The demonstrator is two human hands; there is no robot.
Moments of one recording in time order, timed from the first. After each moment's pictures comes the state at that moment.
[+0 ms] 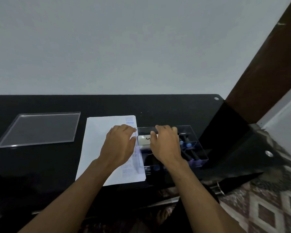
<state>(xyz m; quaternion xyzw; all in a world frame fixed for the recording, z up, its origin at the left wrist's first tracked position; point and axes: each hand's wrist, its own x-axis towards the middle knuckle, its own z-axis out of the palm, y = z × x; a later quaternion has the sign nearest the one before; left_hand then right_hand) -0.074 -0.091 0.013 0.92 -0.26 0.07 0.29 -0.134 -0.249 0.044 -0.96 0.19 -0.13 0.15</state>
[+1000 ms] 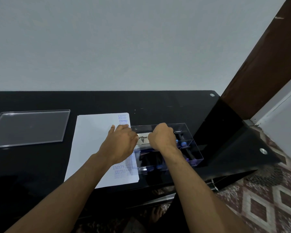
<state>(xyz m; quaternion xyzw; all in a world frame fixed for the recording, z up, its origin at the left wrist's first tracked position) -0.051 -0.116 -0.009 0.92 -0.35 0.01 0.16 -0.109 -0.264 0.056 -0.91 0.32 -0.01 0.28</state>
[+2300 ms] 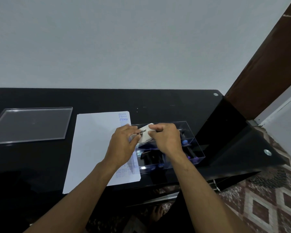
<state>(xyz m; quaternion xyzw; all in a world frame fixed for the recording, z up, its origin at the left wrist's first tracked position) -0.072 -0.126 -0.010 0.87 -0.20 0.03 0.46 -0.120 -0.278 0.036 -0.83 0.24 -0.12 0.49</state>
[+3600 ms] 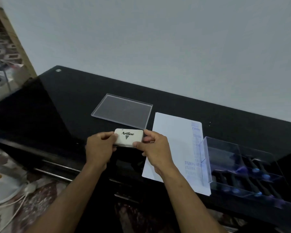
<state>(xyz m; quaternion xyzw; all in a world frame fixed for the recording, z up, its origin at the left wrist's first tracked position) -0.086 0.142 -0.023 0.69 0.26 0.09 0.67 -0.094 -0.033 0.019 -0.79 0.03 0.06 0.61</state>
